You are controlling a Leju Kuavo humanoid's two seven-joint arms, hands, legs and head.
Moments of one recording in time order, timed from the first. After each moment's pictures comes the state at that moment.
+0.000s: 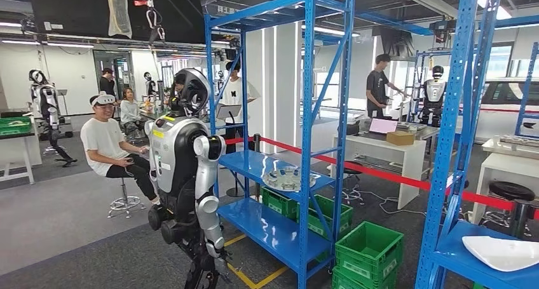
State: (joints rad) left arm -0.12 0.09 -0.70 -0.13 0.41 0.17 -0.27; right arm -0.11 -0.32 0.57 -2.16 -0.03 -0.49 -0.19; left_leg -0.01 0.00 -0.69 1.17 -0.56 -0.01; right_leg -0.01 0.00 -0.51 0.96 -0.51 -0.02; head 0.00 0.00
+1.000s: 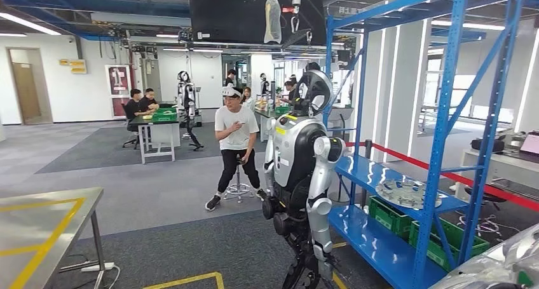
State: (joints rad) left arm -0.12 0.11 -0.72 -0.21 0.37 0.17 -0.19; right arm -0.49 -0.37 0.49 -2.24 -0.13 -0.43 -0.03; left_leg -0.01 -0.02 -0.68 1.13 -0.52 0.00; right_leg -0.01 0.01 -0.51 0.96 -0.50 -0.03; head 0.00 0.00
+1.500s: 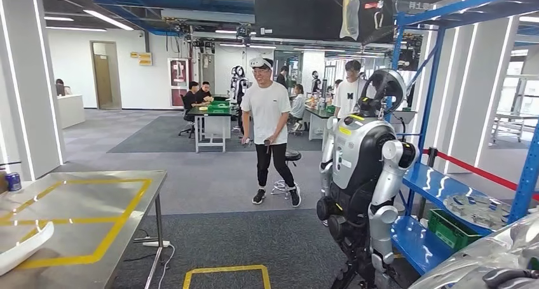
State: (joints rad) left arm -0.14 0.12 -0.71 -0.22 0.46 0.17 -0.22; right arm -0.56 -0.37 0.49 -2.23 -0.15 -0.42 -0.08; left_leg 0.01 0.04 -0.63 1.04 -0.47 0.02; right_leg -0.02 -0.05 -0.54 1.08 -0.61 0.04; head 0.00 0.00
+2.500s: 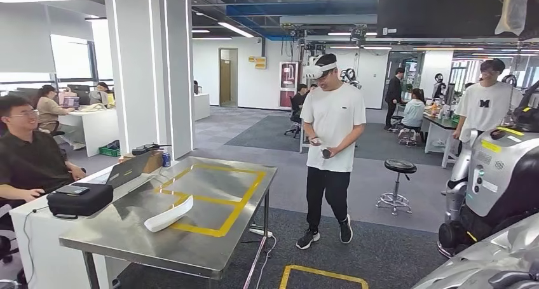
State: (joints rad) left arm -0.13 0.12 -0.71 -0.22 0.48 0.17 -0.25; right arm -0.54 -0.38 0.48 -2.26 -0.18 -0.44 -0.06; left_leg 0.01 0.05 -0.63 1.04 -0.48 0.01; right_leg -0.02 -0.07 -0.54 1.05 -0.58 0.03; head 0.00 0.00
